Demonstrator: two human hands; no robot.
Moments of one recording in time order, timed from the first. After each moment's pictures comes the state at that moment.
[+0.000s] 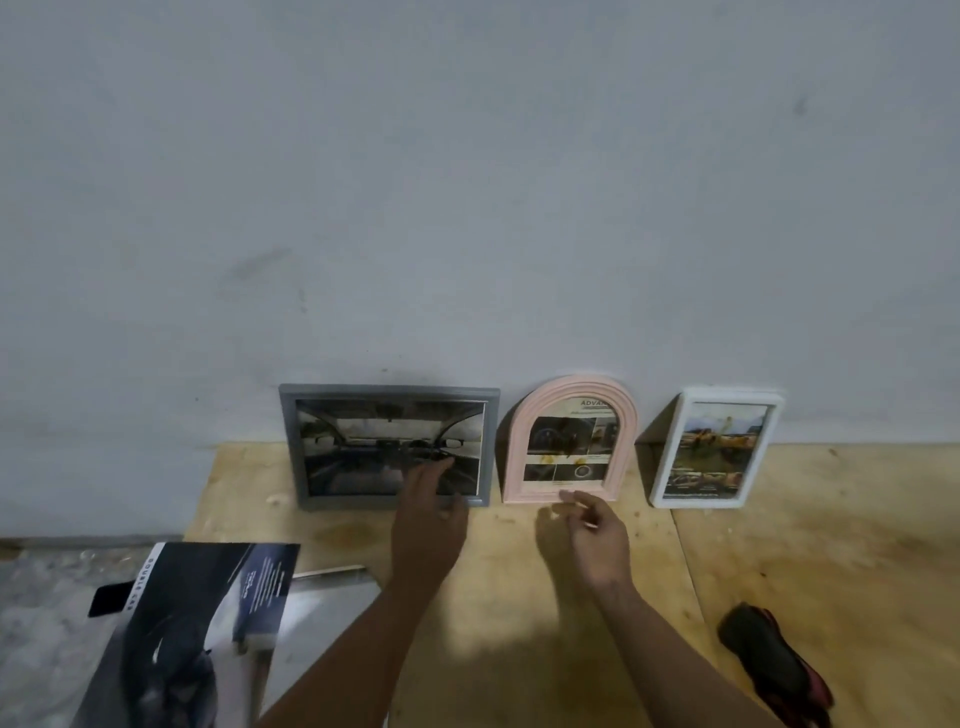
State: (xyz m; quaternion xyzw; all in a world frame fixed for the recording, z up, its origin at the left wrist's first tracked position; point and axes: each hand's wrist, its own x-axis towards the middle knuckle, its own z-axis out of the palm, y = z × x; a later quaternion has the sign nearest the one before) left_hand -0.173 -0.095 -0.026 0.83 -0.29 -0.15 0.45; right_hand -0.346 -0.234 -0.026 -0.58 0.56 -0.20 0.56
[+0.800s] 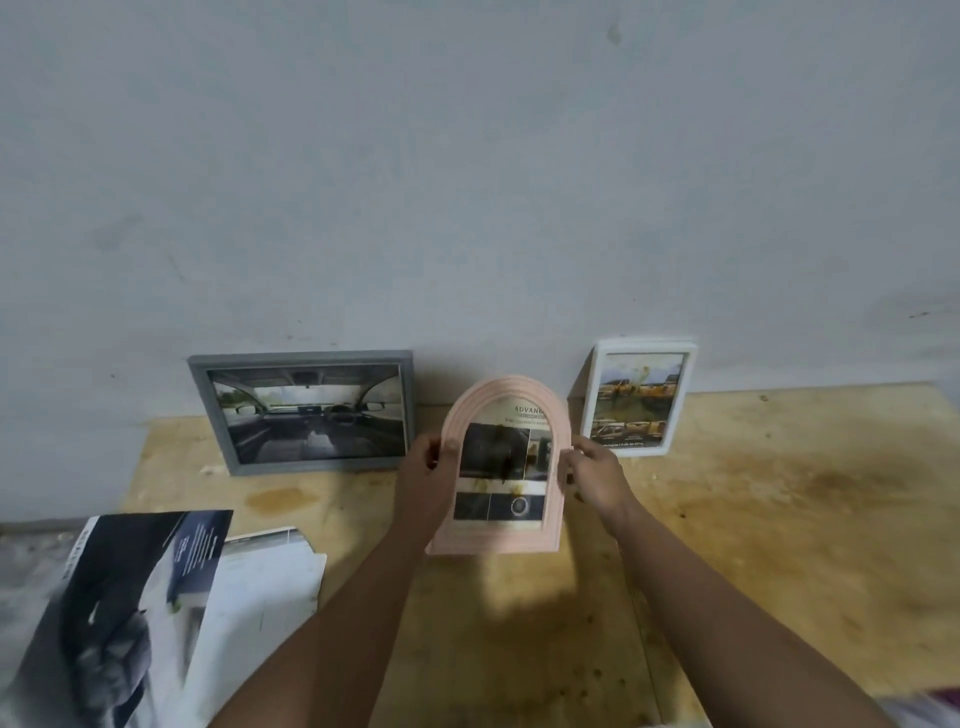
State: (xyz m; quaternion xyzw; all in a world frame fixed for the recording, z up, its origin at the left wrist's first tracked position) left_hand -0.264 -0.168 0.003 0.80 -0.21 -0.27 0.49; right_hand -0.433 -0.326 0.019 -0.57 0.55 -0.09 0.60
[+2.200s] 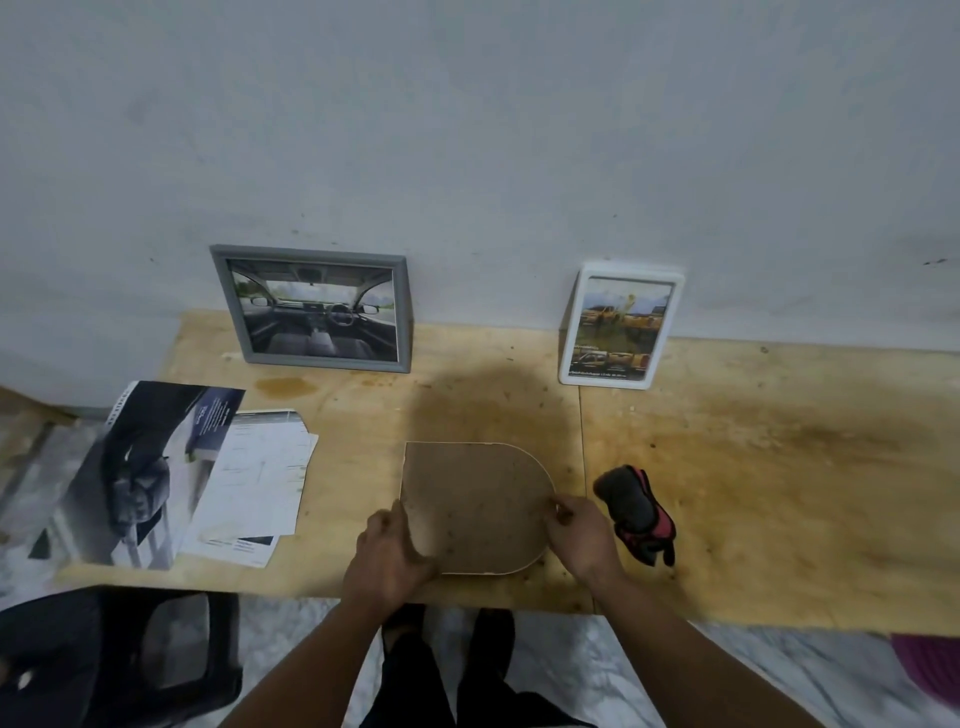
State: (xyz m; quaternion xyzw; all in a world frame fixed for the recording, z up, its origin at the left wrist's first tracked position) left_hand -0.418 -0.006 -0.073 0.89 -0.23 -0.36 0.14; right_hand -0.595 -0.233 -0.069 -0.76 0.48 0.07 0.44
